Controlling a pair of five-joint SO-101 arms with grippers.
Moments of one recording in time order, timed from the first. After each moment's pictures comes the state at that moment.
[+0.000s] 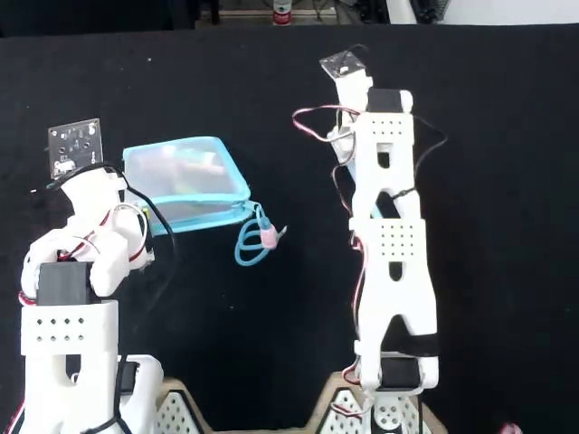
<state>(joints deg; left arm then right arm) -7.8 -57.4 43.4 70.5 7.5 0.0 74.2 -83.6 94.0 21.4</state>
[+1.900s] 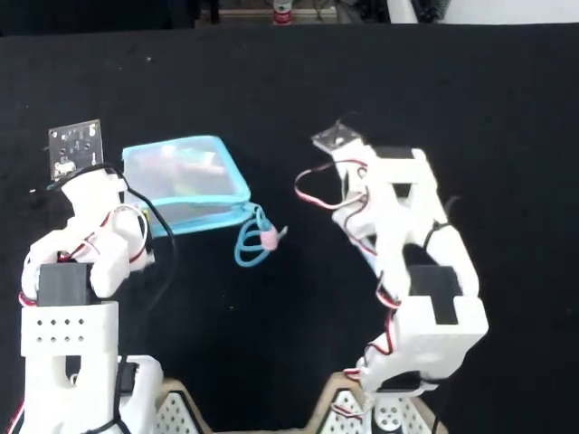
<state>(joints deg) -7.8 -57.5 44.1 70.5 7.5 -0.2 12.3 20.4 67.6 31.3</state>
